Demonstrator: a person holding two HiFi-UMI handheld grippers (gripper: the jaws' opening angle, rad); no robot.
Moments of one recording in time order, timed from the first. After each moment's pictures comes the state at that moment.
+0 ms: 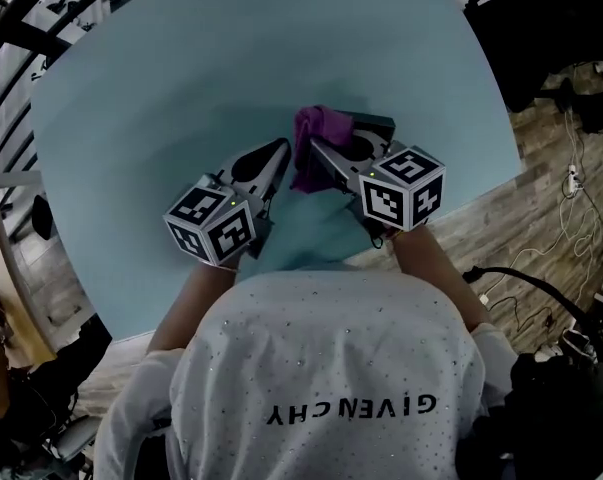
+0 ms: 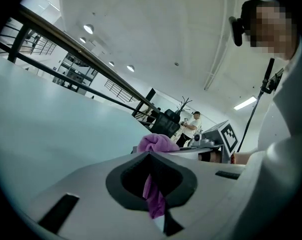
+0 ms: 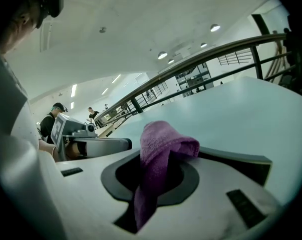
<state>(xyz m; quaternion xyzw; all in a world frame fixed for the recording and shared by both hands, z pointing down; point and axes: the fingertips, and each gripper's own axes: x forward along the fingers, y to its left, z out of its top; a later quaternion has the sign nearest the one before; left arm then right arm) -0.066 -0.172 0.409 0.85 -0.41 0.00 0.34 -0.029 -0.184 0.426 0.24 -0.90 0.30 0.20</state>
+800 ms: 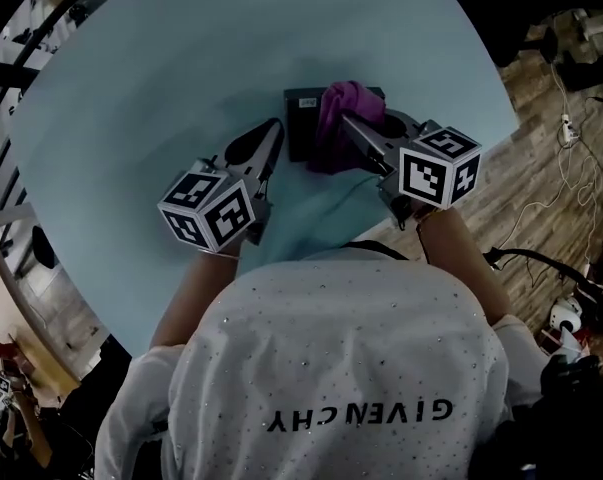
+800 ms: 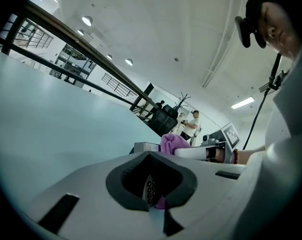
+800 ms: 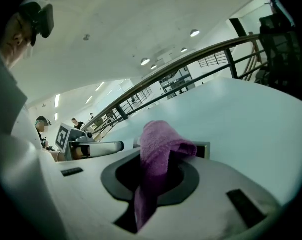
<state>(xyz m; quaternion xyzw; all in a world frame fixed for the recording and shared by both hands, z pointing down) -0.059 -0.187 0.425 0.85 -0.38 0.02 0.36 0.035 -0.196 0.427 0.33 -0.86 0.34 0.17</state>
